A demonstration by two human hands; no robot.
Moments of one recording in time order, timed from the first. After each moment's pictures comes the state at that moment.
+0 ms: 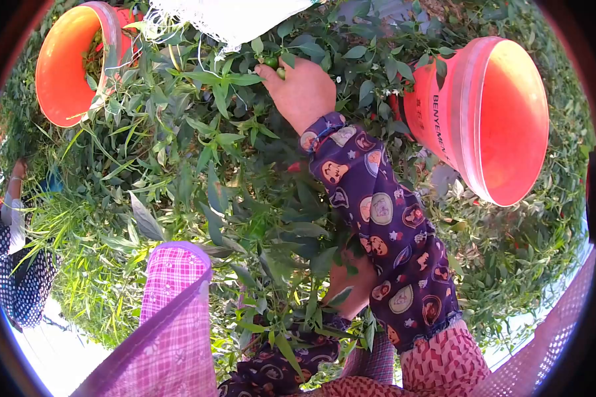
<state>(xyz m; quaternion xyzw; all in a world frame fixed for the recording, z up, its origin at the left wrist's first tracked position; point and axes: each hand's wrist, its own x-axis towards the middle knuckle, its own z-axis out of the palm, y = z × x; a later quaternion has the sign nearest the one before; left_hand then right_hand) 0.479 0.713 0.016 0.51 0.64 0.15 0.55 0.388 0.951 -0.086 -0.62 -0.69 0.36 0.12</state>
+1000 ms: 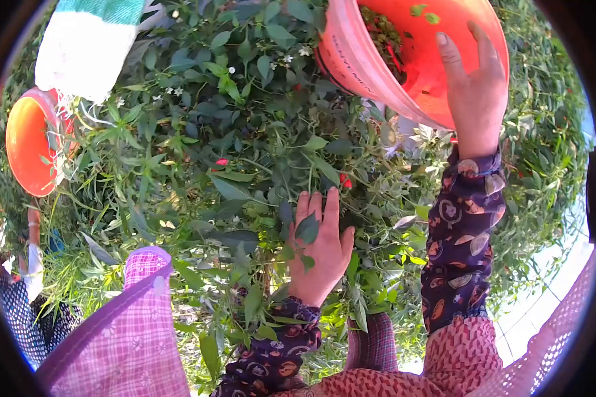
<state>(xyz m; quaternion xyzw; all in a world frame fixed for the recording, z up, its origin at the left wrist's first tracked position) 0.498 0.736 0.022 0.64 0.64 0.03 0.42 0.682 0.955 0.044 -0.67 -0.72 -0.14 0.15</state>
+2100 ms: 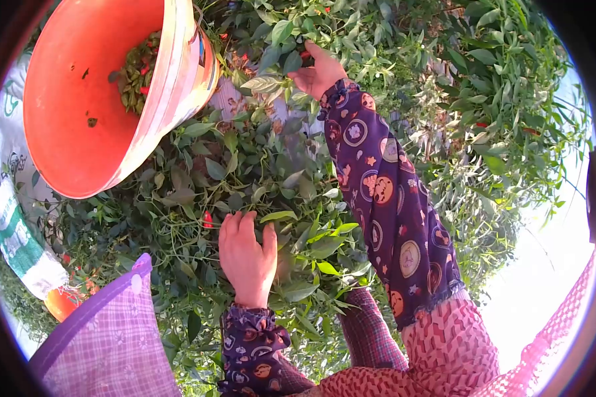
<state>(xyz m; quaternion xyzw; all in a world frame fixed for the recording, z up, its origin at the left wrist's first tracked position) 0.636 0.711 0.040 0.78 0.54 -0.07 0.31 0.936 0.812 -0.107 -0.66 0.15 0.53 0.50</state>
